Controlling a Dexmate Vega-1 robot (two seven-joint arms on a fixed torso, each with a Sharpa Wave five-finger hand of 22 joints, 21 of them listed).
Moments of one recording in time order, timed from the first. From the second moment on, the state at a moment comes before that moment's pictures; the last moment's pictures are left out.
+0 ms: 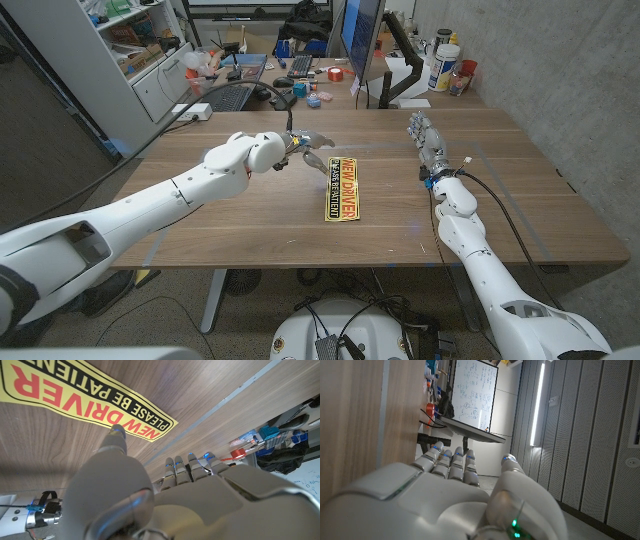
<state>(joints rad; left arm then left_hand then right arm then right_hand) 0.41 0.80 0.94 -1.84 0.64 0.29 -0.39 0.82 -0.09 0.25 -0.09 0.29 0.09 0.02 0.23 0.20 0.08 -0.03 0.23 0.20 0.00 0.03 0.21 0.19 -0.08 0.12 0.20 0.18 -0.84 -0.13 -0.04 -1.19 0.37 0.37 0.18 0.36 0.12 0.27 -0.08 0.17 0.25 0.06 0.20 0.19 0.20 0.07 0.22 0.18 0.09 0.03 0.18 0.18 0.13 -0.03 0.21 0.18</state>
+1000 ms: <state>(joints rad) 0.36 0.74 1.01 -1.76 0.72 0.27 -0.39 0.78 -0.09 0.22 -0.07 0.30 0.13 -0.02 0.23 0.20 0.17 -0.08 0.24 0.19 0.00 0.03 0.20 0.19 -0.17 0.16 0.18 0.18 -0.83 -0.12 -0.03 -1.16 0.37 0.38 0.18 0.36 0.12 0.26 -0.09 0.17 0.25 0.05 0.20 0.19 0.20 0.07 0.22 0.18 0.09 0.03 0.18 0.18 0.13 -0.03 0.21 0.18</state>
